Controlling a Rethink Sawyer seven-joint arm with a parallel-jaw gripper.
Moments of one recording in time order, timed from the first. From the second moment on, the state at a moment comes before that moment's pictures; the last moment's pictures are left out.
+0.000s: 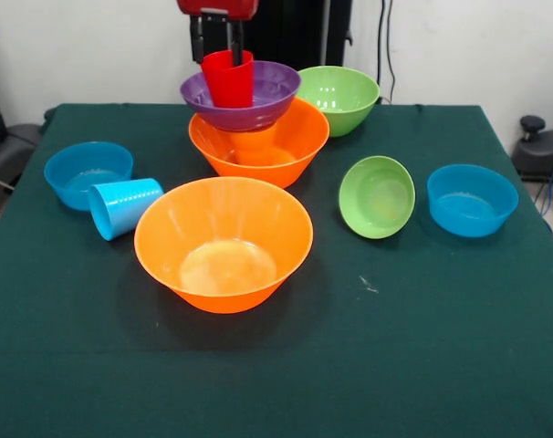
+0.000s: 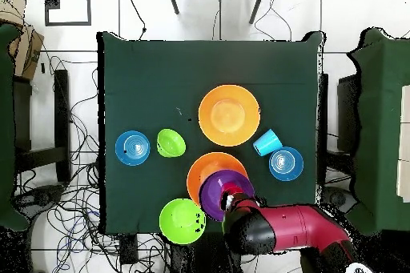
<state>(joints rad) -0.85 -0.98 0.44 2.26 -0.64 0.38 2.07</state>
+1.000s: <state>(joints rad) -0.85 -1.00 0.44 2.26 -0.63 0.38 2.07</state>
